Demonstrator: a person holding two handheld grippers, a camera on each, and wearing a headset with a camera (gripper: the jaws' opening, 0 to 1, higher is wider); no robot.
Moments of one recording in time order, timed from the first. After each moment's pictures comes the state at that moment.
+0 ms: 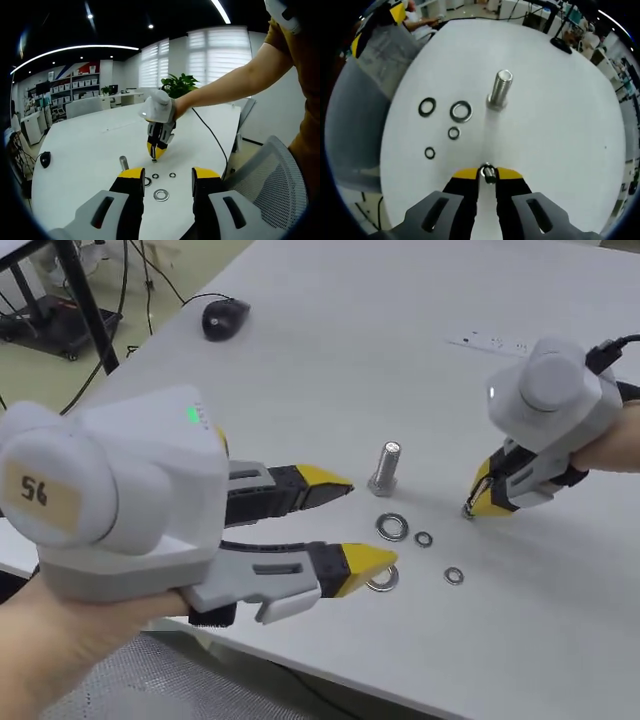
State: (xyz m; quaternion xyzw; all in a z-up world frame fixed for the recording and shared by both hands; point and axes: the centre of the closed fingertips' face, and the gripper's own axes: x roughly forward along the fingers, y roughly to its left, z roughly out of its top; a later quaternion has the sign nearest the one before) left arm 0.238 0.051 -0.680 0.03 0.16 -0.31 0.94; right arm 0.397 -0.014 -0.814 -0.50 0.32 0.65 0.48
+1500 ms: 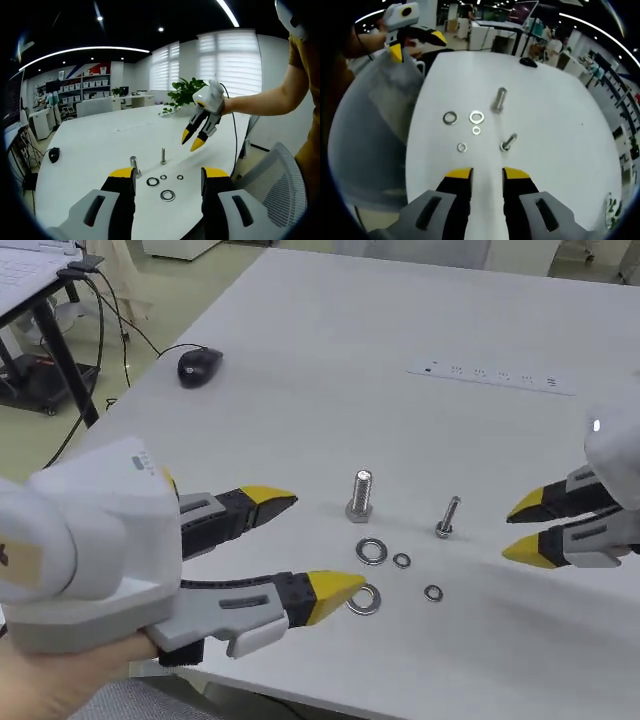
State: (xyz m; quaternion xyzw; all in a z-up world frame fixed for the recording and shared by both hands) left arm 0.236 0.067 -0.672 0.01 0.15 -0.26 0.95; right arm 0.349 -0.072 -0.752 -0.40 0.27 0.62 0.62
